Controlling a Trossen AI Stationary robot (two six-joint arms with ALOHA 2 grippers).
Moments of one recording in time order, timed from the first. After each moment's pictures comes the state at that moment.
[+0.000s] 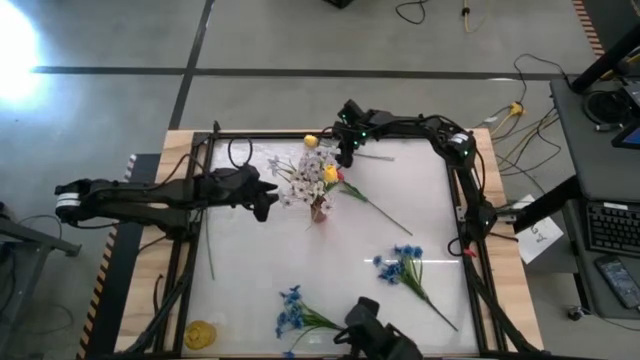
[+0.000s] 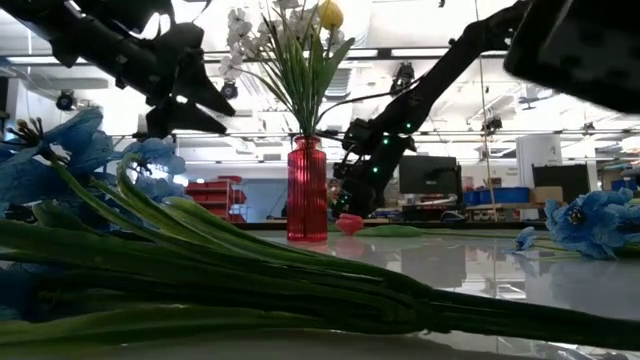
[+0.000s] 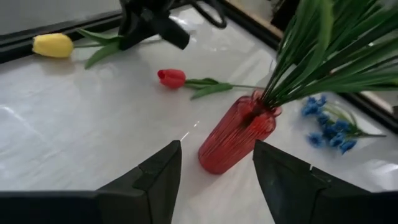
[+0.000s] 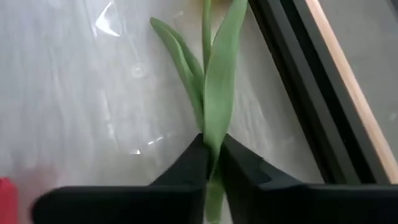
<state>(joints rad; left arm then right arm) 0.17 0.92 0.50 -0.04 -0.14 -0.51 -0.70 2.23 1.58 -0.43 -0.22 -0.34</state>
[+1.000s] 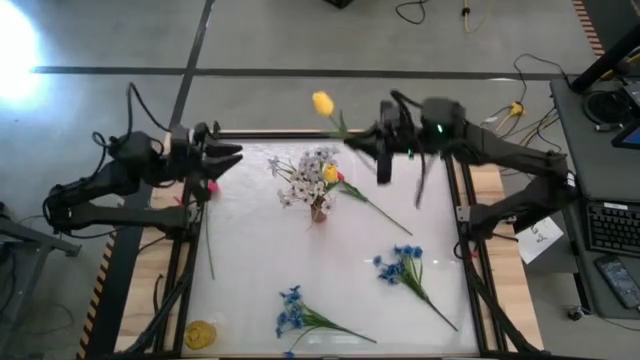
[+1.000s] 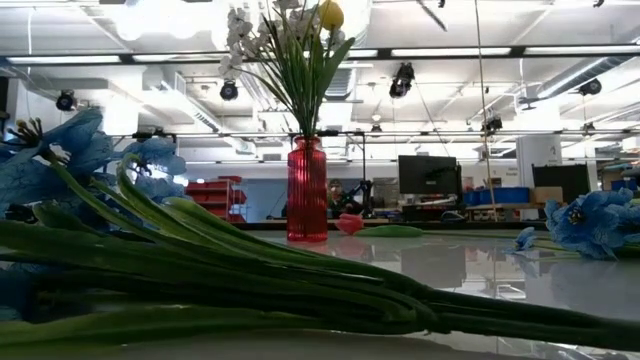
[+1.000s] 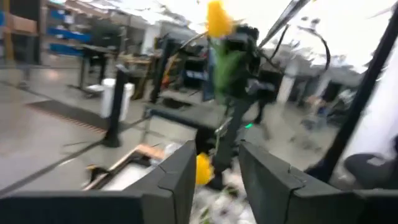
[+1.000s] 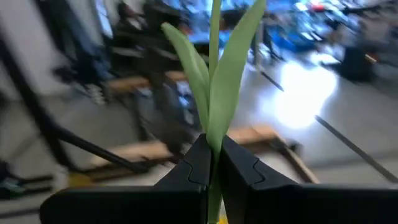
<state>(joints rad) 0.17 0.66 0.97 -0.20 -0.02 -0.26 -0.19 1.32 1.49 -0.26 -0.11 0.10</state>
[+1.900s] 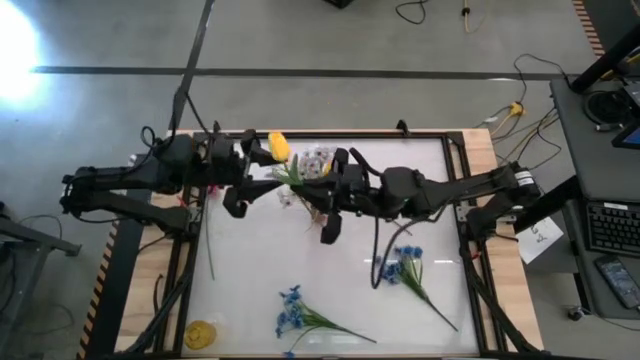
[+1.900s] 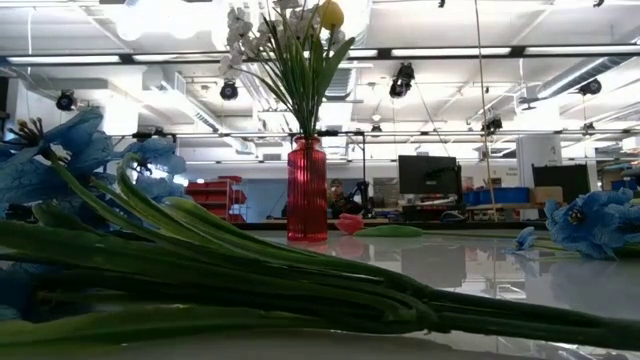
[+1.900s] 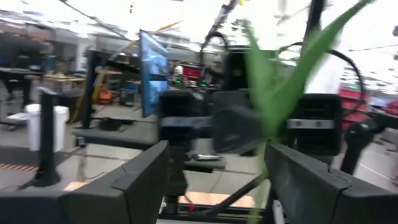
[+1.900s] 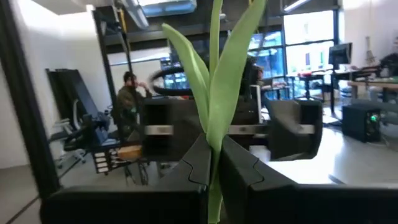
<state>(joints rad) 0.02 1.00 1.06 0.15 0.11 -0.16 0.18 1.65 1.60 0.30 0.32 0.06</state>
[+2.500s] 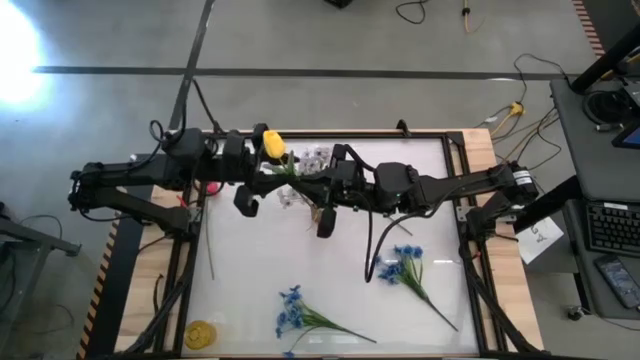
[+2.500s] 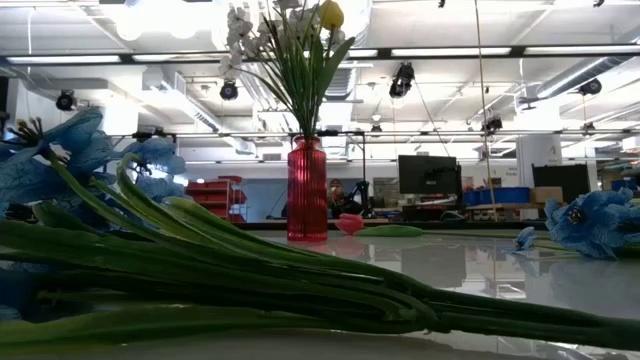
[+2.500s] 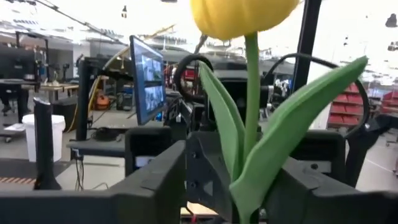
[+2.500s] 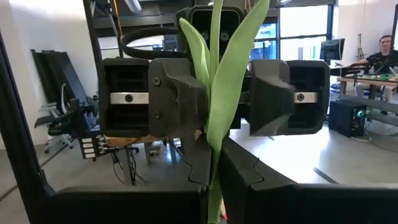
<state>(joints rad) 0.02 1.12 1.20 0.12 0.11 -0.12 0.15 1.66 1.60 0.24 0.31 0.03</state>
